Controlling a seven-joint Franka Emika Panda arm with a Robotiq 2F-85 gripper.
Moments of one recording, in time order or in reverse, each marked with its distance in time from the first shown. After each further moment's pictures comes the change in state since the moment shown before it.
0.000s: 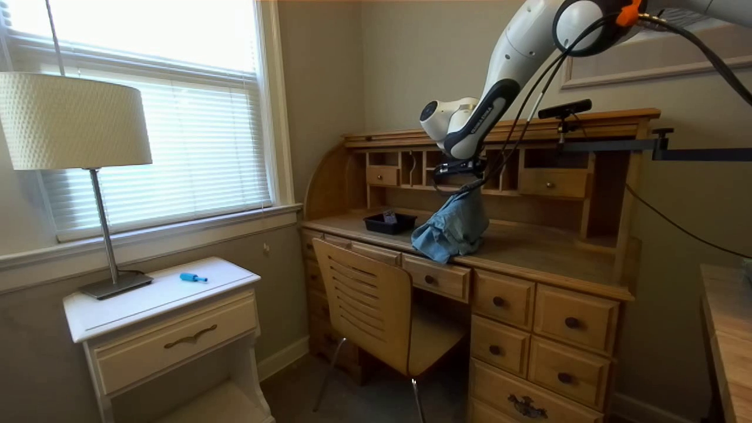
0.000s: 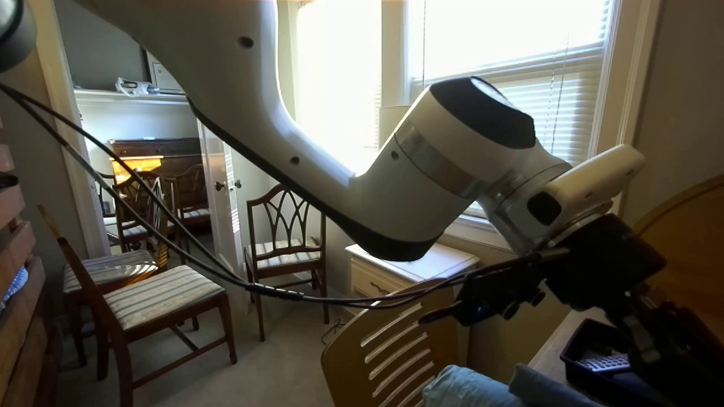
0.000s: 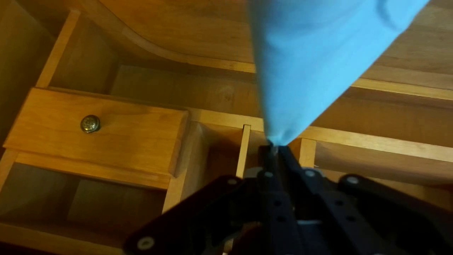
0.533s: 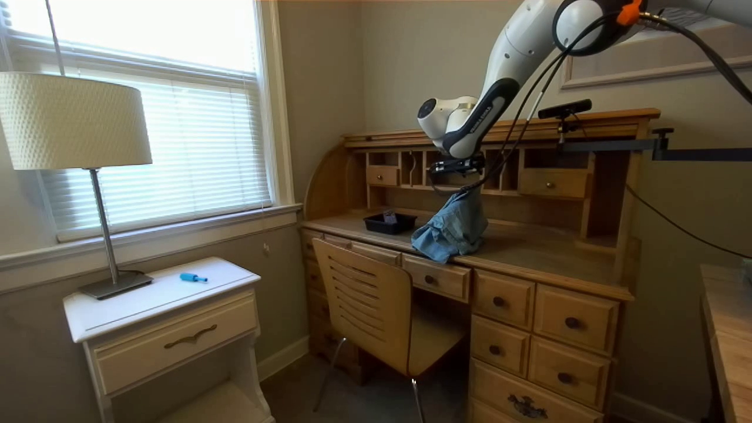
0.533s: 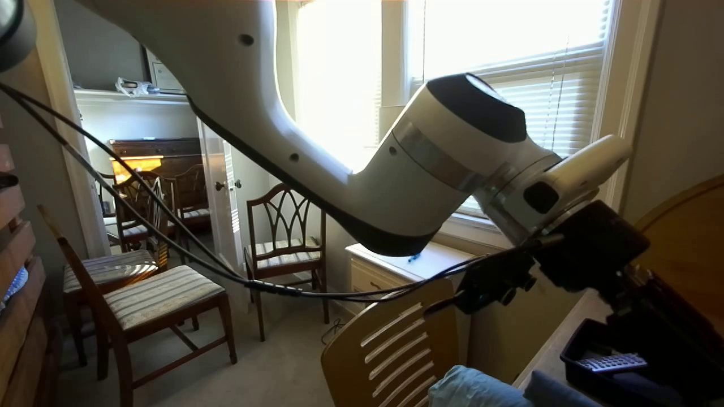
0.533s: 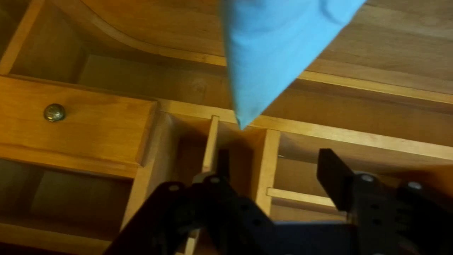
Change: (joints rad) arm 0.009 -0.003 0.003 0.008 -0.028 0.072 -0.020
